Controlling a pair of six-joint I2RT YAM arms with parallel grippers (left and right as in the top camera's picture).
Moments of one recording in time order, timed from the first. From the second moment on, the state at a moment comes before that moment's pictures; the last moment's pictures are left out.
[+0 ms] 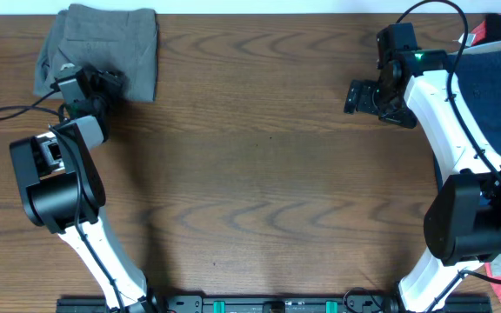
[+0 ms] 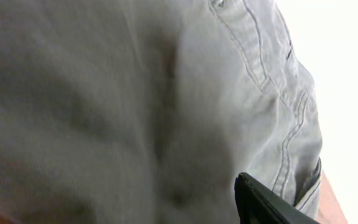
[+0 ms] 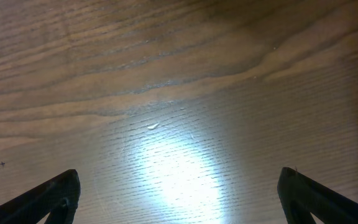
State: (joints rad) left arm 0.32 2.19 1.24 0.32 0.22 -0.82; right arm 0.11 1.91 1.62 -1.07 0.03 0.40
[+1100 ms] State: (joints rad) left arm 0.32 1.98 1.22 -0.02 0.16 -0.70; right arm 0.11 1.91 1.62 -1.07 0.03 0.40
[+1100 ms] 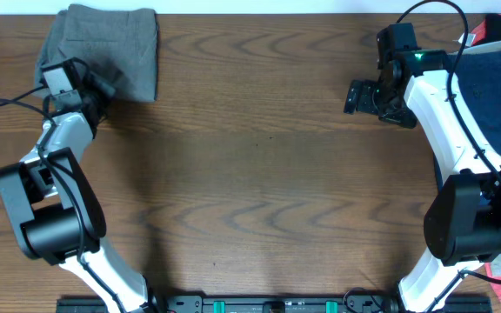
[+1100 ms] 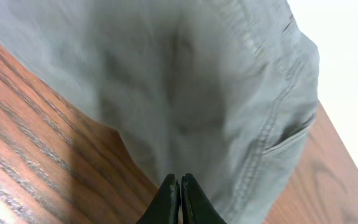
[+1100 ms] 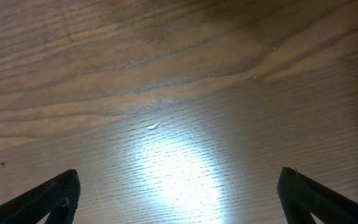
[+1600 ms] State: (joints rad) left arm 0.31 2.07 1.22 0.01 0.15 -0.59; right arm 0.11 1.91 1.62 -1.07 0.03 0.40
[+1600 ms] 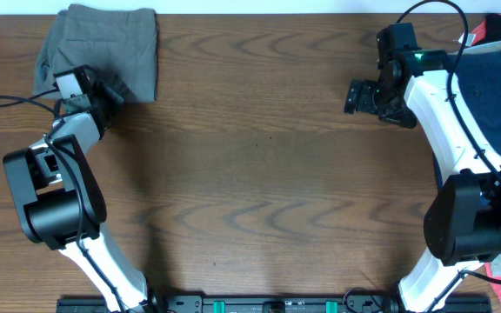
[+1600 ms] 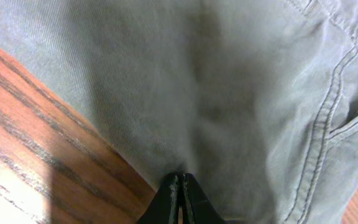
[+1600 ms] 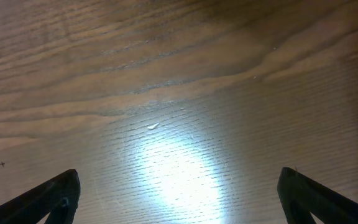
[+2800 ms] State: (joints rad) left arm 0.31 1.10 1.21 -1.33 0.33 -0.40; right arm 0.11 1.91 1.62 -1.07 0.03 0.40
